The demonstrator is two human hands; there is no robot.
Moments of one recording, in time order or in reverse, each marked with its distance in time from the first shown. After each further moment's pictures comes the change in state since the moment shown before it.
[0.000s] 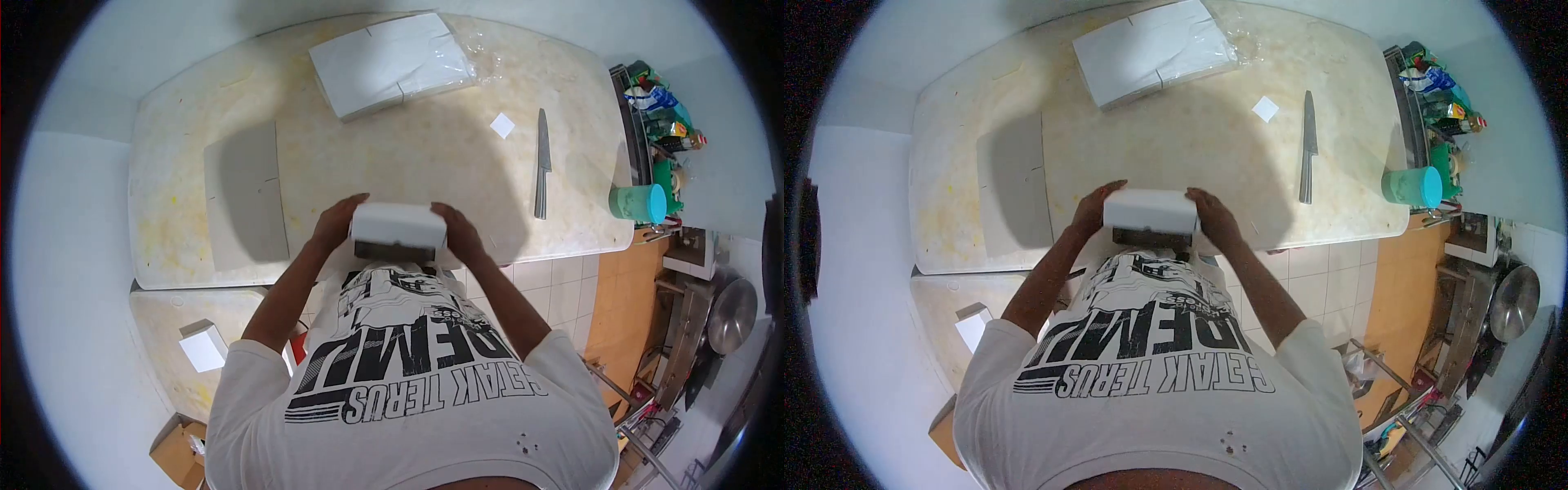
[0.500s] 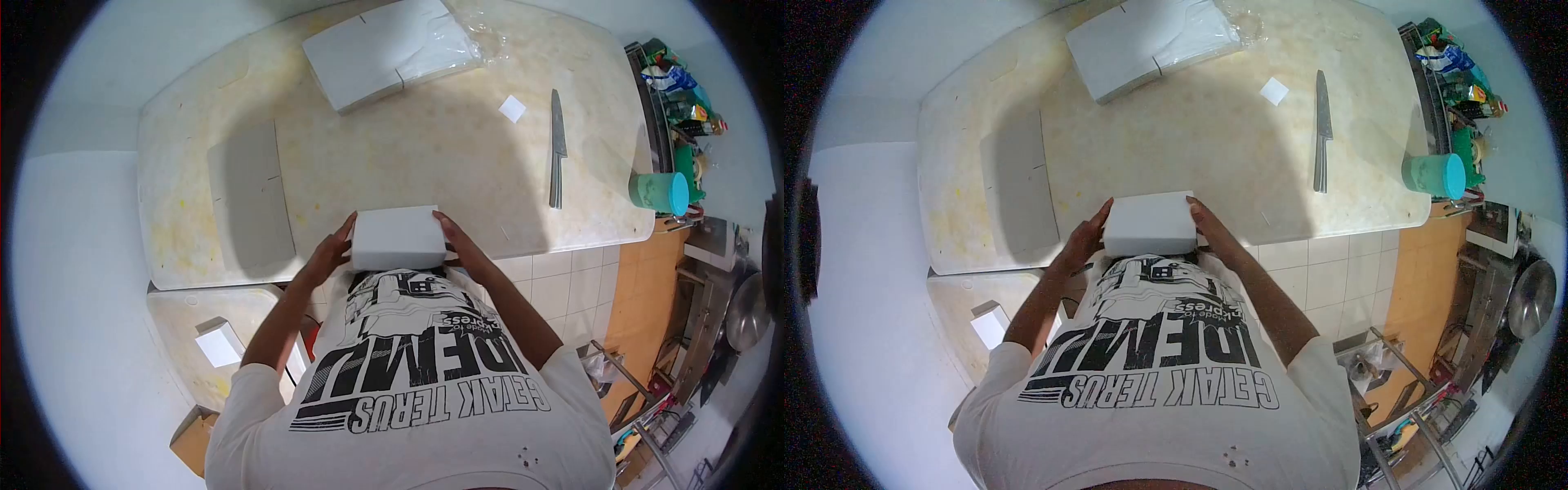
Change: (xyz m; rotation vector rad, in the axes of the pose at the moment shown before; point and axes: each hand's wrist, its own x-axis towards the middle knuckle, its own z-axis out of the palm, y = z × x) left_hand -0.060 0.020 -0.021 -1.289 -0.322 -0.568; right_hand -0.009 -0.051 -0.026 1.052 -0.304 0.766
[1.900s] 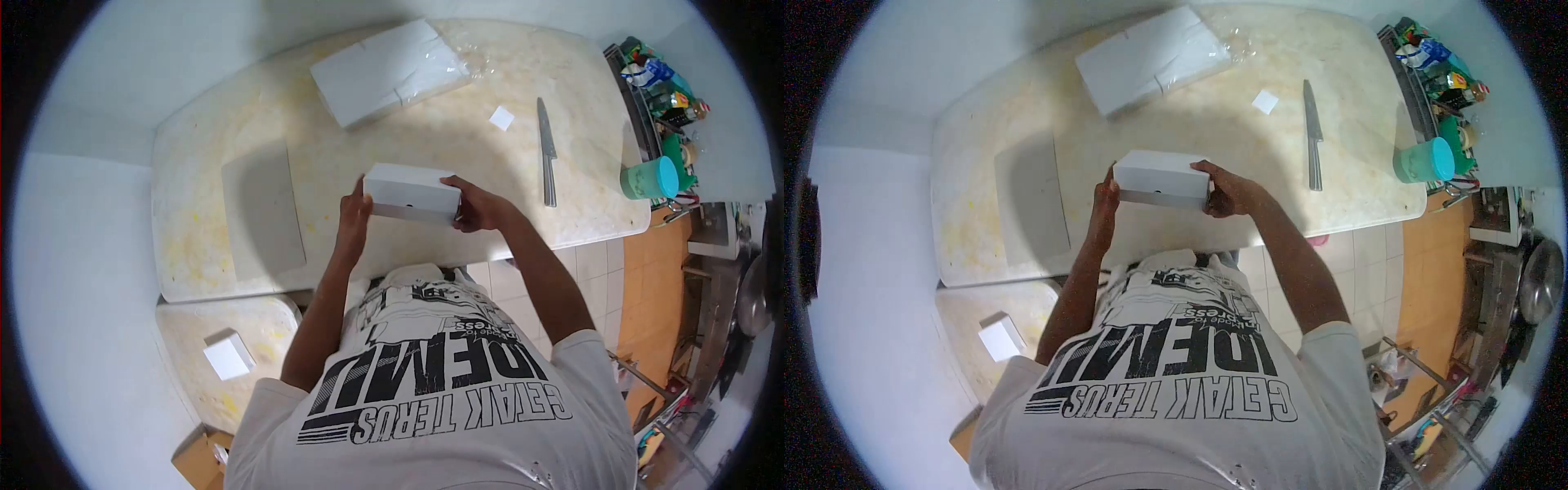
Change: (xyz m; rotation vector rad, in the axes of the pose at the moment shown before) left_hand 0.024 0.044 0.076 0.503 0.518 0.563; right_hand 0.025 -0.077 -0.040 0.131 -0.105 0.363
